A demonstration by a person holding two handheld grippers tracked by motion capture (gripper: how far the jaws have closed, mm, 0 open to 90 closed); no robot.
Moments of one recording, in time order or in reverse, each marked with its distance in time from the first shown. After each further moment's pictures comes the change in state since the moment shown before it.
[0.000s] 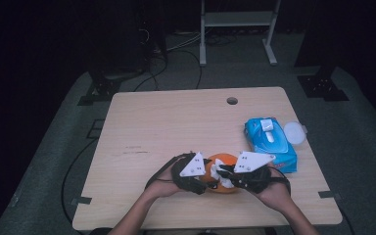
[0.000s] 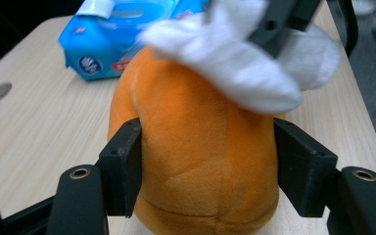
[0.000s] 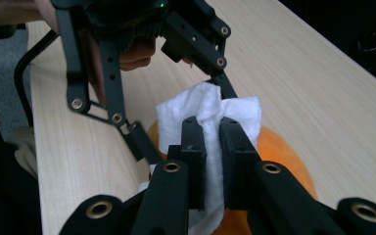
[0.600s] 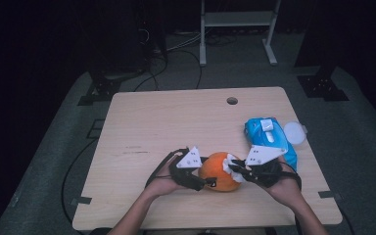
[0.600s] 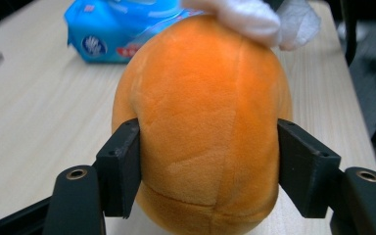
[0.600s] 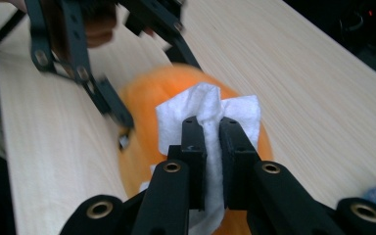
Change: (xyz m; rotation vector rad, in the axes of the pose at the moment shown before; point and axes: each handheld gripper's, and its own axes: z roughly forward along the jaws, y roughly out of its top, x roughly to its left) left arm 0.009 -0.004 0.001 0.004 -0.008 -0.101; right arm -0.021 -0.014 -0.013 0.047 -0.050 0.046
